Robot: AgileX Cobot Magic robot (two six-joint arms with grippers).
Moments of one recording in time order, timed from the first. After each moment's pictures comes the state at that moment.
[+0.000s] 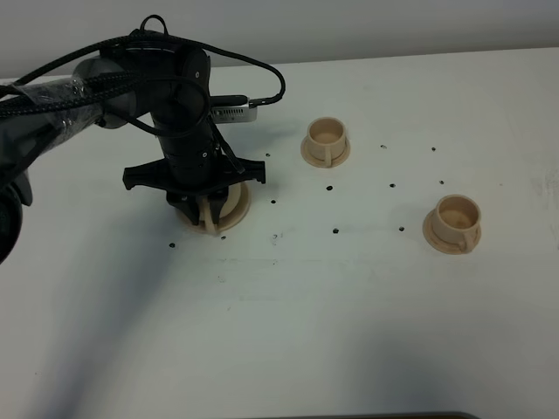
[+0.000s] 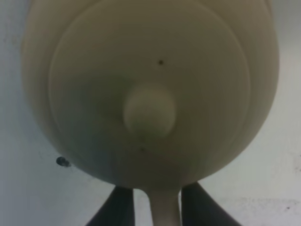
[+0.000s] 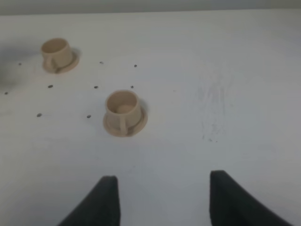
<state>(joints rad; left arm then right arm) -0.43 2.18 -1.64 0.01 1.08 -0.47 0.02 -0.01 -0.51 0.10 1.07 -0.05</state>
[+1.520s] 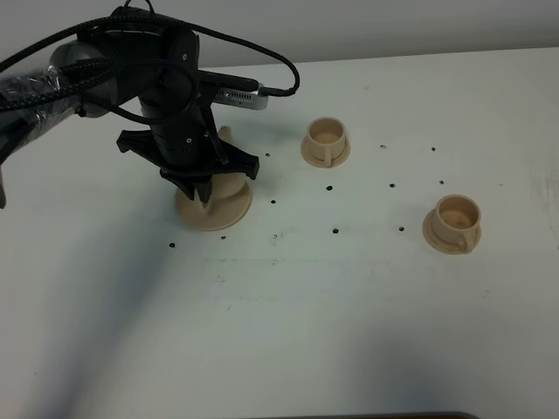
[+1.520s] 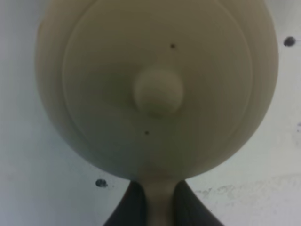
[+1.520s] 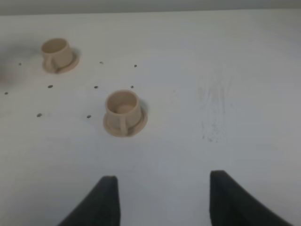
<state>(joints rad) -0.43 2.10 -1.64 0.04 1.04 -0.12 0.02 -0.01 -0.51 0.10 1.07 -0.05</state>
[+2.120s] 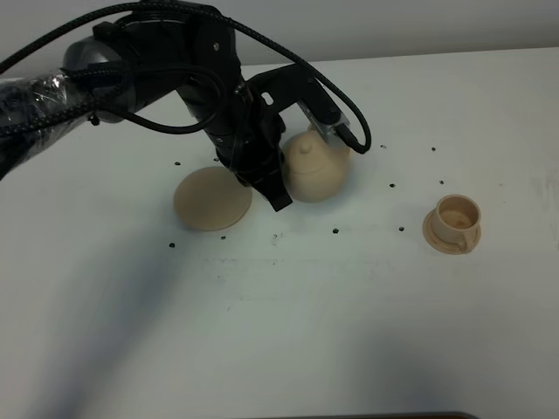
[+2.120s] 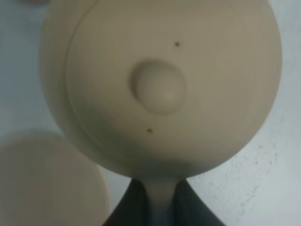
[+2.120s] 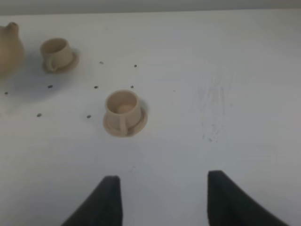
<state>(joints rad) -0.58 2.03 -1.64 -0.12 0.93 0.64 0.02 -0.01 -0.51 0.10 1.07 -0.05</state>
